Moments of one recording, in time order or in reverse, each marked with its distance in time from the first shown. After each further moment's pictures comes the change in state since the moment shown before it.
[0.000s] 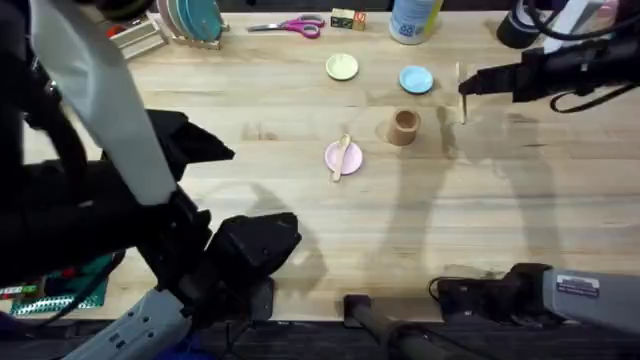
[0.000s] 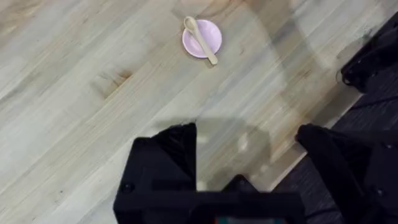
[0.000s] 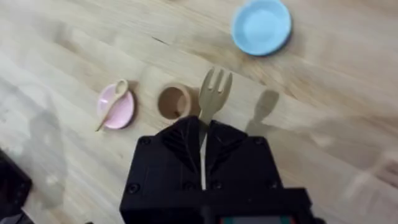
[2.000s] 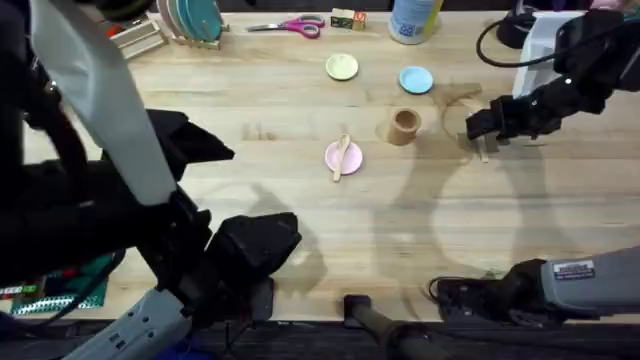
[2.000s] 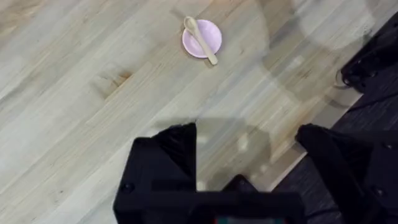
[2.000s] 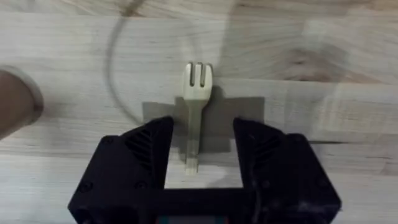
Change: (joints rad) left arm 0.000 0.000 0.000 0.000 0.000 0.000; right arm 0.000 0.209 -0.093 0.098 0.587 0.193
